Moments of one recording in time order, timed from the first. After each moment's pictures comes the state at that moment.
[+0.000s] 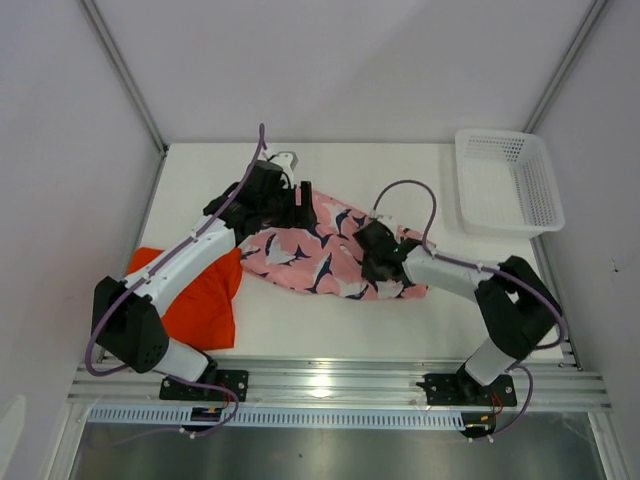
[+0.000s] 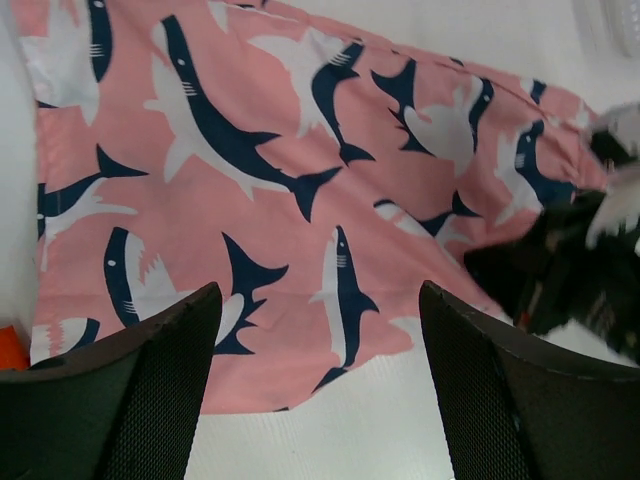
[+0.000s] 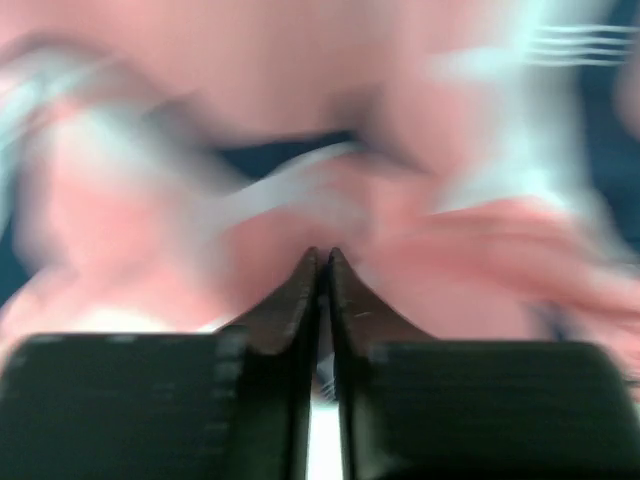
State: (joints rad) left arm -0.52 1.46 1.25 -0.48 0.03 -0.36; right arm 0.66 1.68 0.99 -0.37 0.30 0.68
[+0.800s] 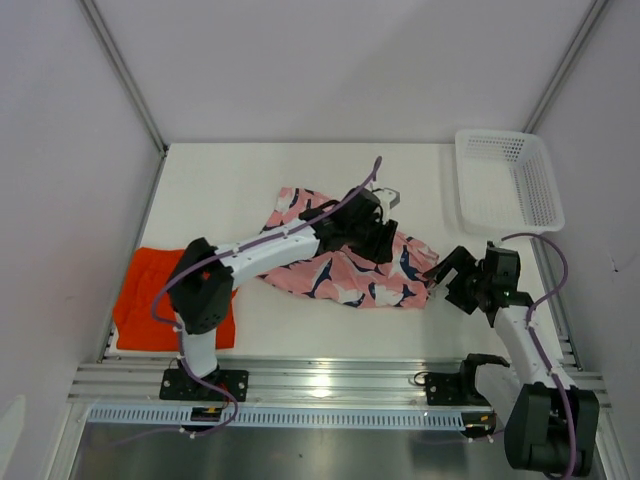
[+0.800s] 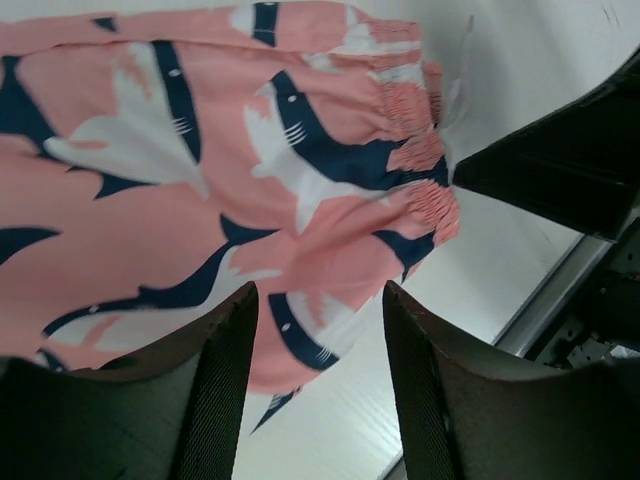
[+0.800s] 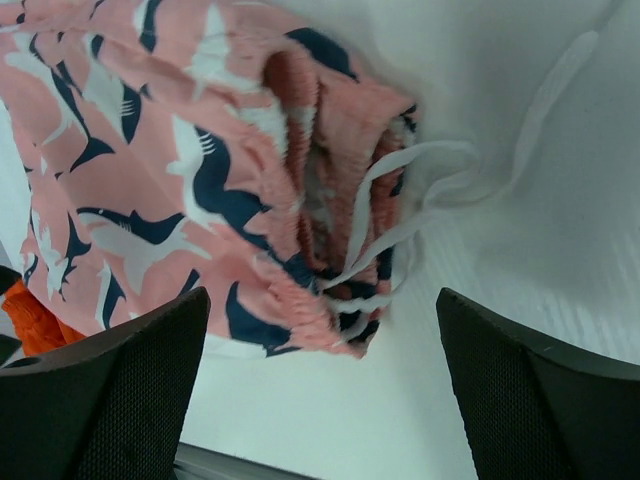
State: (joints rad) left arm -0.88 1.83 1.47 -0.40 0.15 -0.35; right arm -0.05 0.88 0.46 -0.38 -0.32 0.68
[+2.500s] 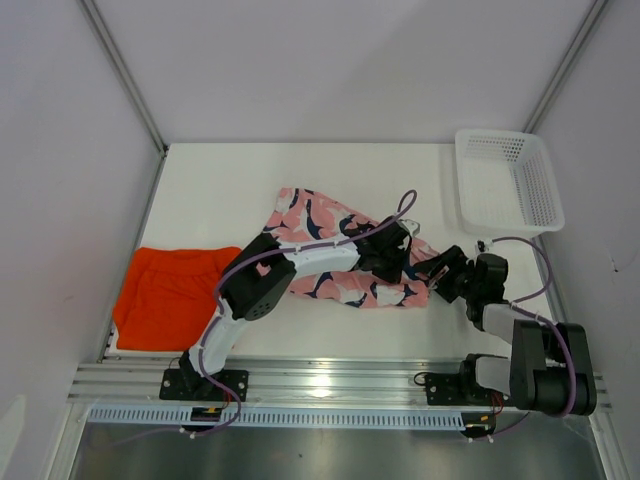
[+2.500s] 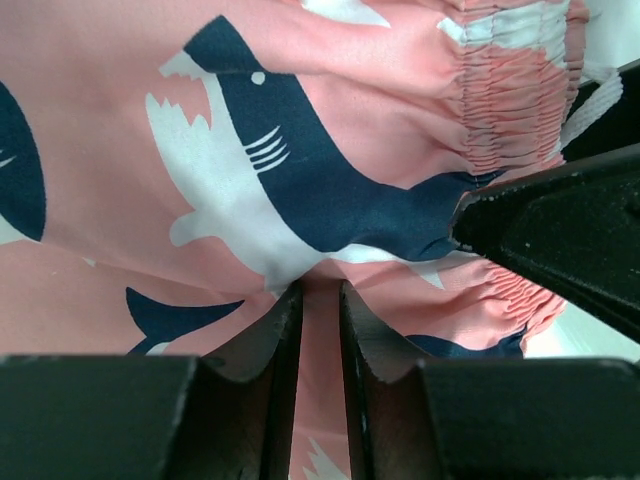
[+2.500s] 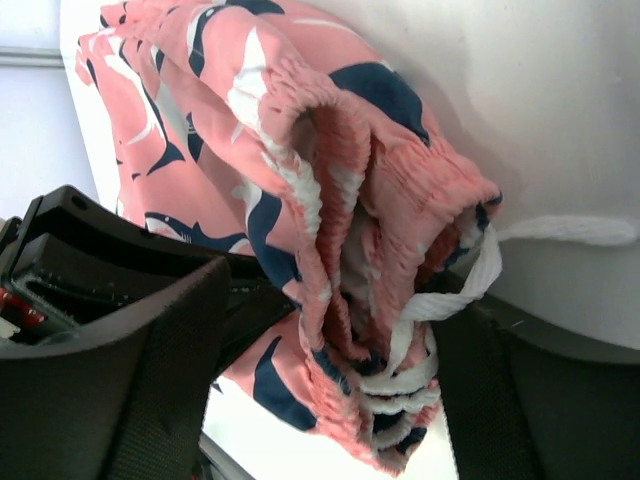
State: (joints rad) left arm -0.98 2.22 1.64 -0.34 0.11 -0.41; right arm -0.07 1.22 0.24 0.40 -0.45 0.84
